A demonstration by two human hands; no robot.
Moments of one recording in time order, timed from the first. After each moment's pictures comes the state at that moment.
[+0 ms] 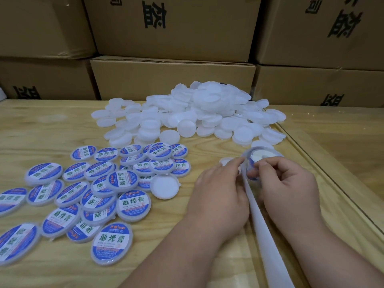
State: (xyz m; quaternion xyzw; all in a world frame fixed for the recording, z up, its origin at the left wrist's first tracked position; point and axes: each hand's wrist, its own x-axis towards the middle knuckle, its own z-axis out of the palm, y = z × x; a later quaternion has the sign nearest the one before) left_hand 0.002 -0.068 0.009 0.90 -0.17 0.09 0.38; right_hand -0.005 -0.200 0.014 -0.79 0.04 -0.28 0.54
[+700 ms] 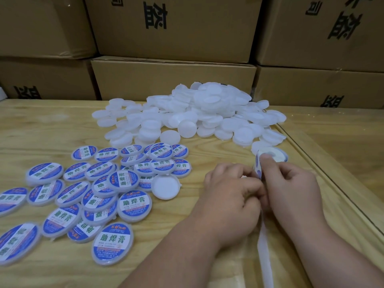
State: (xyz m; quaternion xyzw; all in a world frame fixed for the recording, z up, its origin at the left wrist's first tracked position) left_hand -0.002 -0.070 0.009 0.86 -0.27 0.06 0.42; right_hand -0.003 -0.204 0.017 -0.81 0.11 -0.24 0.52
